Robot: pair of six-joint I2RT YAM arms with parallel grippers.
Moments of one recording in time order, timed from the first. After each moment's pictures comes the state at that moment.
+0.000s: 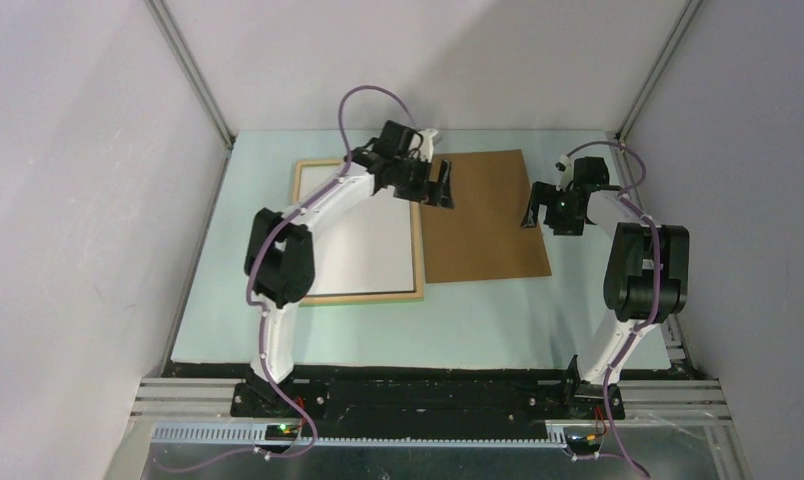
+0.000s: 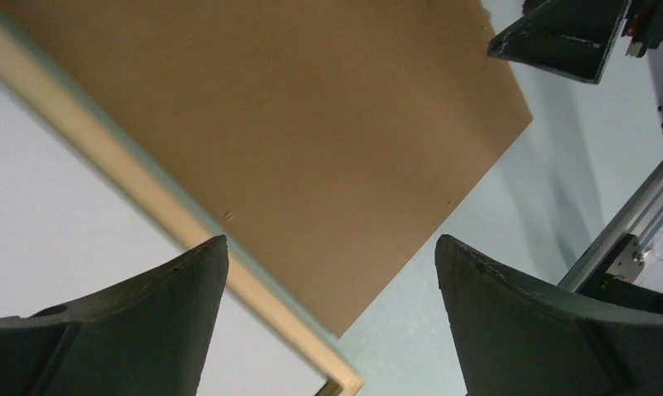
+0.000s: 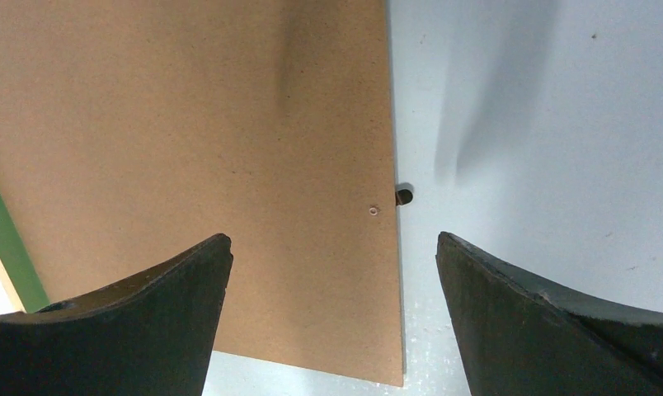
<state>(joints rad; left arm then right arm) -0.52 2.03 1.80 -0.59 0.40 -0.21 -0.07 1.81 1.22 -0.44 -0.30 0.10</state>
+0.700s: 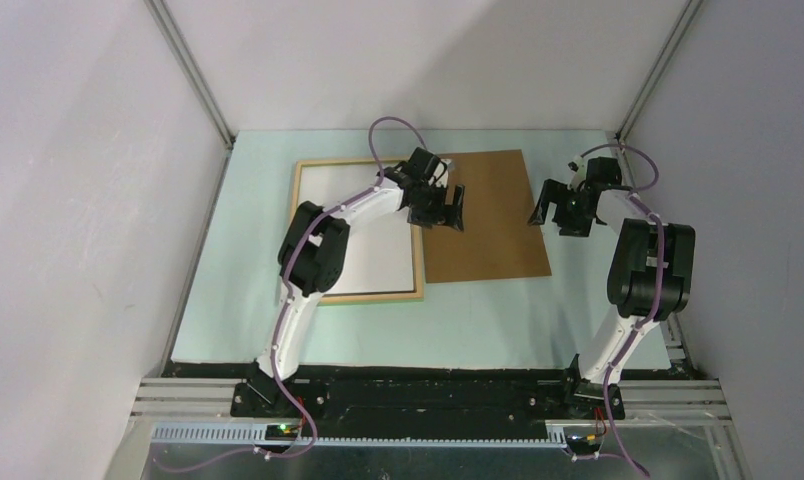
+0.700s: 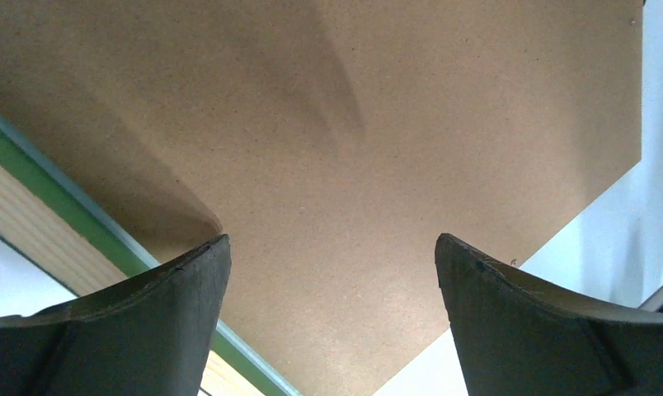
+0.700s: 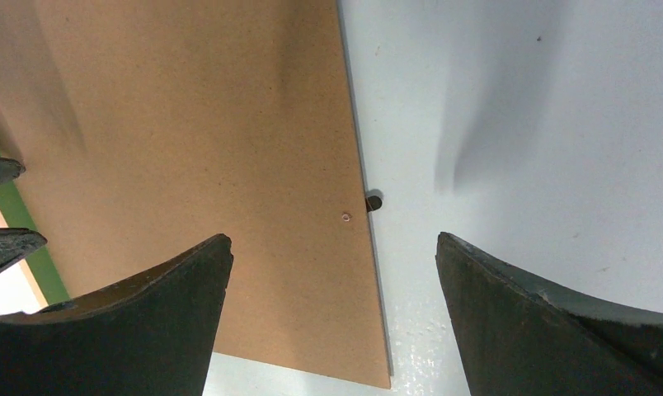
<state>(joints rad) -0.60 2.32 1.89 -0.55 0.31 -0.37 -0.15 1.84 1.24 -0.44 -0.36 0.14</state>
